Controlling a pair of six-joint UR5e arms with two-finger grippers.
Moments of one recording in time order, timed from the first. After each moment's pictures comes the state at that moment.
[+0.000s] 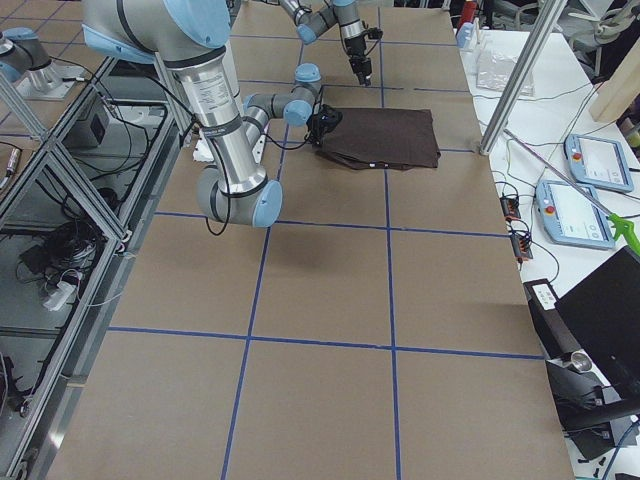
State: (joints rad) left arm -0.61 -1.91 -1.85 -2.11 -1.79 -1.78; right arm 0.34 -0.98 1.75 -1.48 1.71 1.92
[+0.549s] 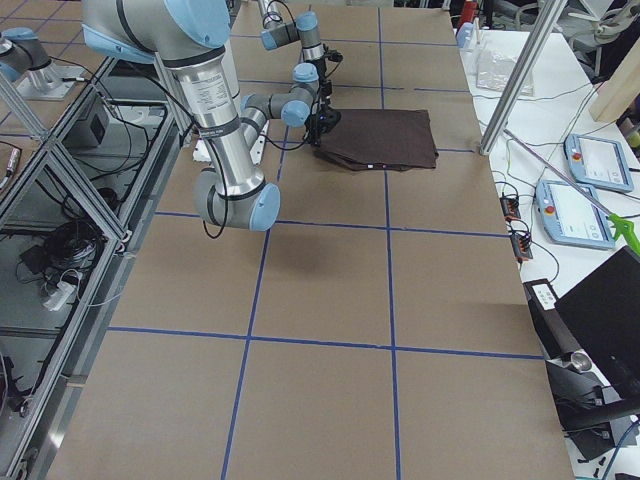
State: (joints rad) left arm -0.33 -1.79 -1.92 -2.08 -1.61 -2.01; right arm 0.34 -1.00 1.78 -1.48 1.71 1.92
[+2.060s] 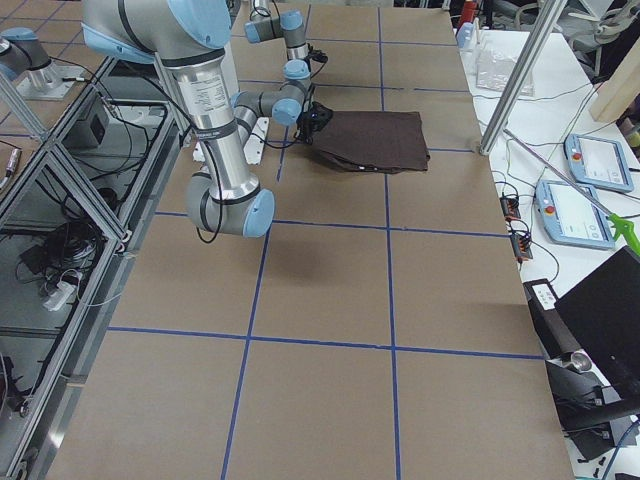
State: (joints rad) left arm -0.24 -1.83 -2.09 -1.86 -1.57 -2.09; right arm 0.29 -1.10 1.97 -1.55 1.70 1.96
